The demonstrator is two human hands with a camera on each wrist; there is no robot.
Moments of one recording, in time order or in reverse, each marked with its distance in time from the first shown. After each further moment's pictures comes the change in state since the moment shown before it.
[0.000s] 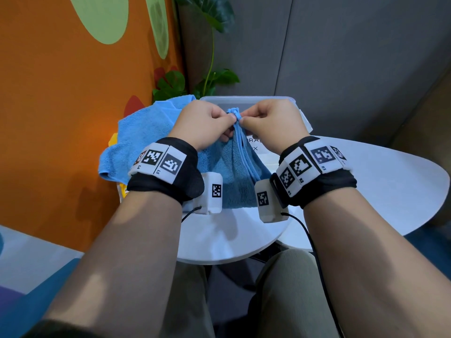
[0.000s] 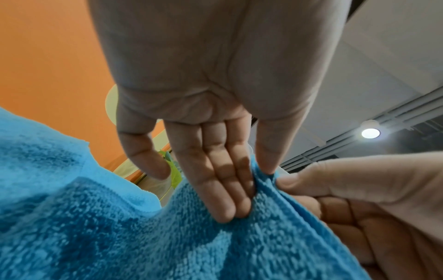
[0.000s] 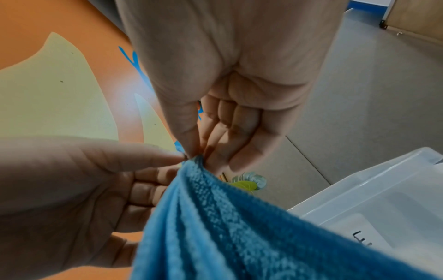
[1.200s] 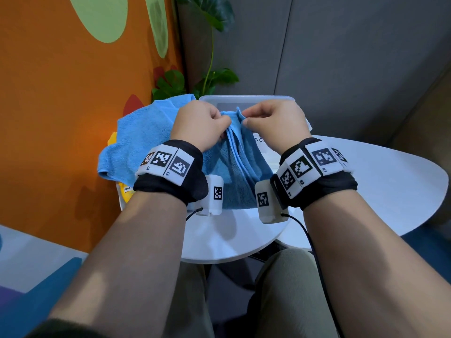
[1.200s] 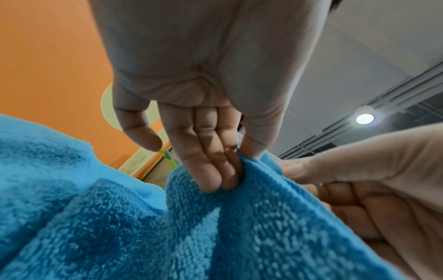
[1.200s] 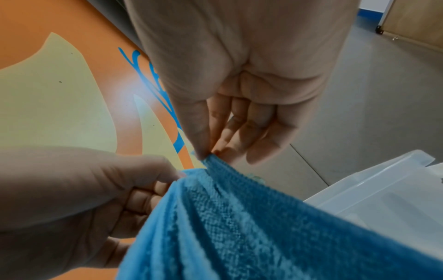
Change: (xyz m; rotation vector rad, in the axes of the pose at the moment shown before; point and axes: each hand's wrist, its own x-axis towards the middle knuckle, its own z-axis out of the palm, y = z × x) left_hand 0.000 -0.001 0.001 0.236 0.138 -0.007; right_hand -0.004 0.001 -0.005 -0.009 0.027 0.043
